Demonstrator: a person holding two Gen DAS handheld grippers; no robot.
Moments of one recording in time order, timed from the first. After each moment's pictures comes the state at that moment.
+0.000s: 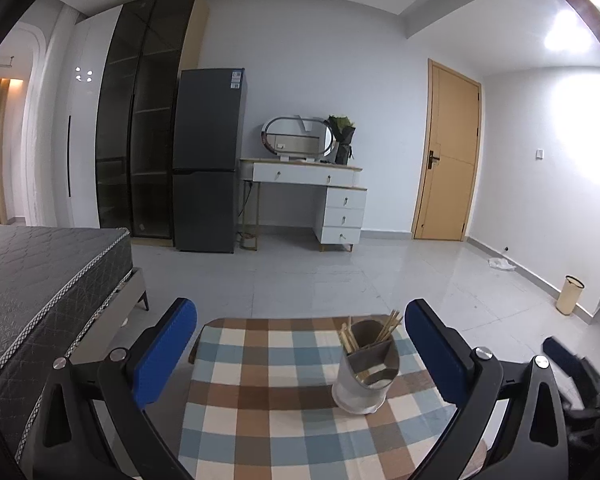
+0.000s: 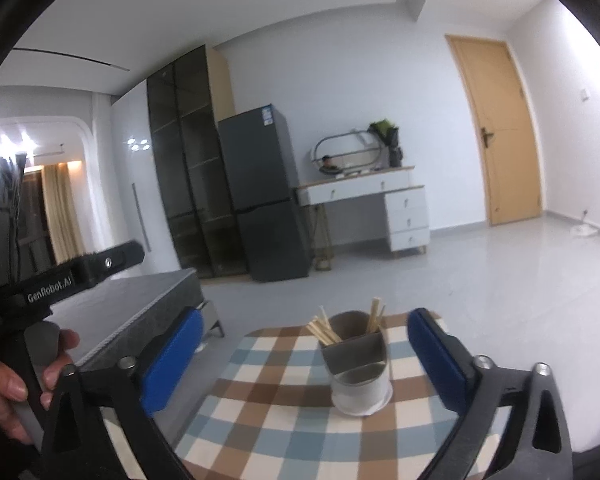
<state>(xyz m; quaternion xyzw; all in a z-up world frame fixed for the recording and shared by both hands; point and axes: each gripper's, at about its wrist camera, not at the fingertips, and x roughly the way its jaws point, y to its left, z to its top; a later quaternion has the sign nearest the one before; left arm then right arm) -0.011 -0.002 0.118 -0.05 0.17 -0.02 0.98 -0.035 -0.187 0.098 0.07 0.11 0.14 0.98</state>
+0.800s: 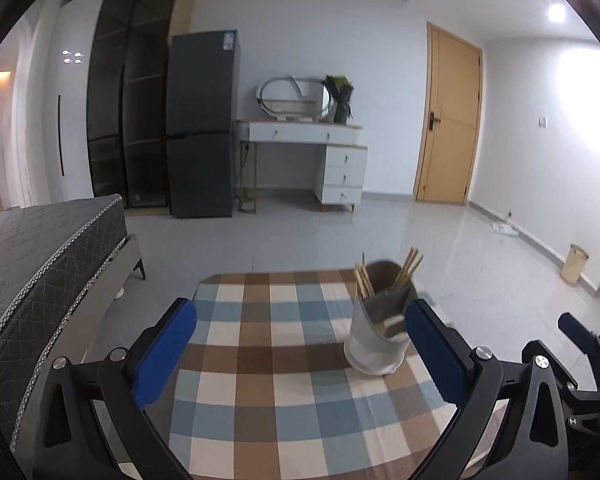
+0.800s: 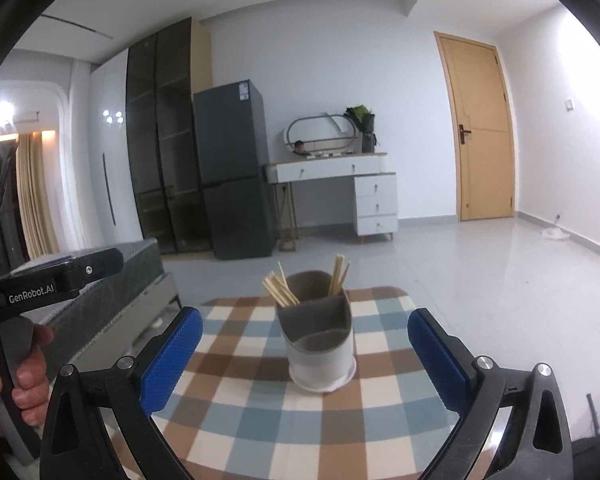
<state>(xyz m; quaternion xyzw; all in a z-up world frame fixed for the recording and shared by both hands) 0.006 -0.010 0.050 -0.03 0.23 -0.03 0.97 -0.022 -0.187 0.036 0.03 0.14 0.10 0.98</state>
